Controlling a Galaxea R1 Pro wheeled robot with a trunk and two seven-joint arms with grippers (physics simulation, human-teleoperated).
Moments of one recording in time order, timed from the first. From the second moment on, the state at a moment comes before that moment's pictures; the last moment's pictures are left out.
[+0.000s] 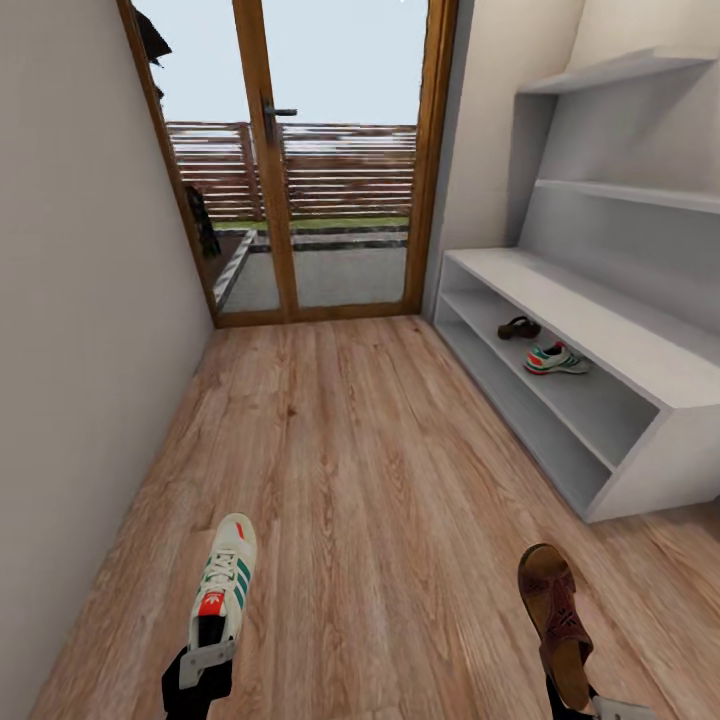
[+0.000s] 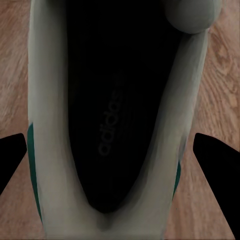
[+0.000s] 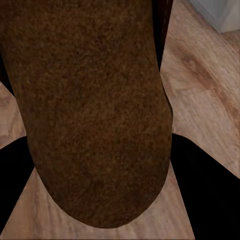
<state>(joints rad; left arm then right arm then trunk) -0.35 0.01 0.14 -0.22 0.02 -0.65 0.03 -0.24 0.00 -1.03 -0.48 0.59 -0.63 0.39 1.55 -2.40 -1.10</state>
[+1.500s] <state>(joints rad) -0.35 0.01 0.14 -0.22 0.02 -0.65 0.03 -0.24 0.00 -1.03 -0.48 0.58 -0.63 0.39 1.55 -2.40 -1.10</state>
